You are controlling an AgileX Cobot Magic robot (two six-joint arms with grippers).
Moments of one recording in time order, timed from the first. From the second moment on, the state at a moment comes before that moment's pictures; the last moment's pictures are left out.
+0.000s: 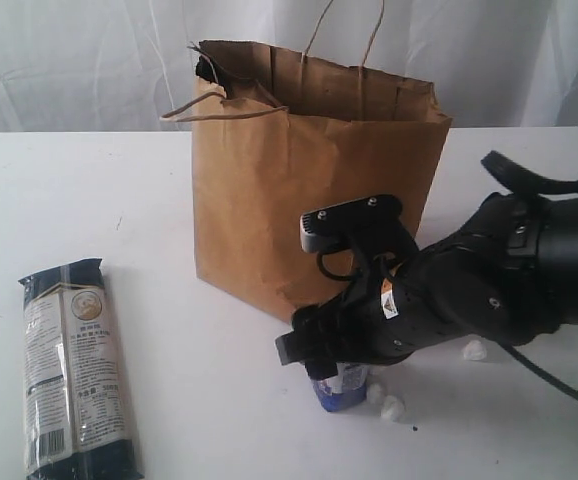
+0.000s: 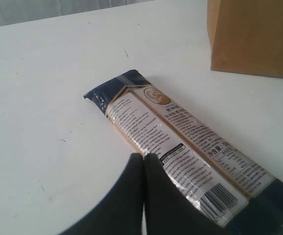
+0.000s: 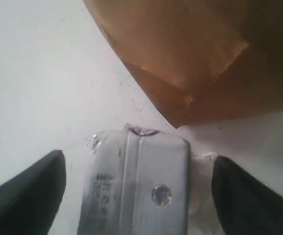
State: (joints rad) left arm -0.21 0.00 0.02 -0.16 0.38 0.22; right arm 0.73 1.55 -0.80 -0.13 0.35 0.43
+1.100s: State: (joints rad) left arm -0.21 0.00 0.02 -0.16 0.38 0.22; right arm 0.81 0.86 -0.84 -0.34 0.60 0.40
